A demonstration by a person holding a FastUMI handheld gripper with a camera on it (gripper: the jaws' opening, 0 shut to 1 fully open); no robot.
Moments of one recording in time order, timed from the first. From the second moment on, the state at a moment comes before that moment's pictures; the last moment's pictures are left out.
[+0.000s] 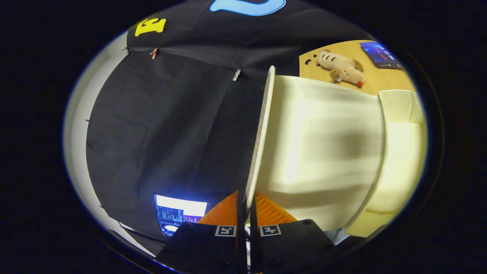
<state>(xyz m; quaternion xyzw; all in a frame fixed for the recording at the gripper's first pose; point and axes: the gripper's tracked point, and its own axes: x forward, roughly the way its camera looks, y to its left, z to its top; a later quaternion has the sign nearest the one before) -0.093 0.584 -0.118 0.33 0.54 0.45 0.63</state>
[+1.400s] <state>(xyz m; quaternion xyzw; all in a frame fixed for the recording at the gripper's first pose) 0.009 0.106 -0.258 0.00 0.41 0.19 0.89</state>
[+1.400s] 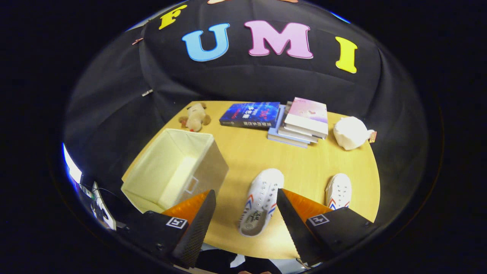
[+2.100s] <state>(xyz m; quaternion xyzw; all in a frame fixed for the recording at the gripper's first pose) 0.010 0.074 -0.411 0.01 0.53 0.19 0.83</state>
